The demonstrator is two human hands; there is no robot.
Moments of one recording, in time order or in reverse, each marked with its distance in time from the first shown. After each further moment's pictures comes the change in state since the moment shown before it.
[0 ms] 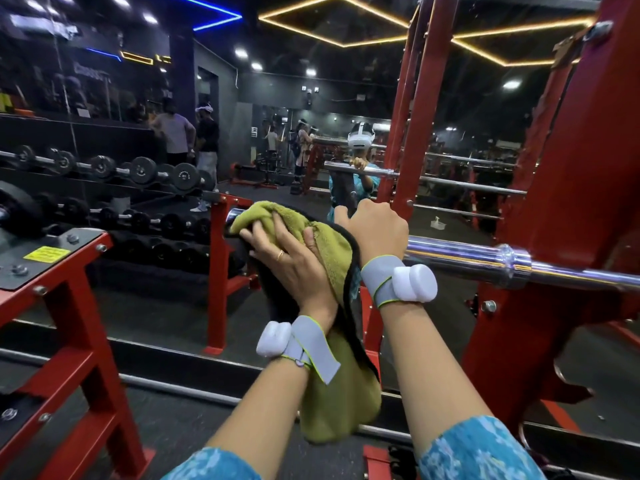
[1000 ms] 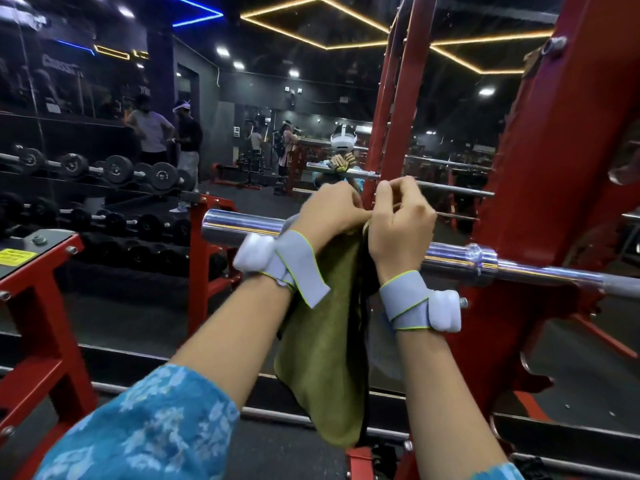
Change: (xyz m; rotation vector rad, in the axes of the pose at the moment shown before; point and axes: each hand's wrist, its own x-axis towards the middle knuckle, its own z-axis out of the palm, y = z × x) left_hand 0.071 0.085 0.011 0.162 -1.246 0.192; right_hand -0.020 0.031 -0.027 0.588 0.588 0.044
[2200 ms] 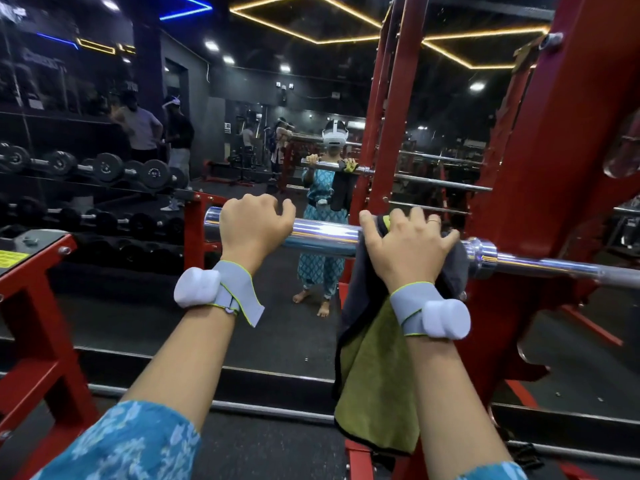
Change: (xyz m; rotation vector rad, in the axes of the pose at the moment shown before) left_hand -0.022 -0.101 0.004 0.339 0.586 -0.029; right_hand -0.013 0.038 -0.001 -0.841 -0.228 -0.092
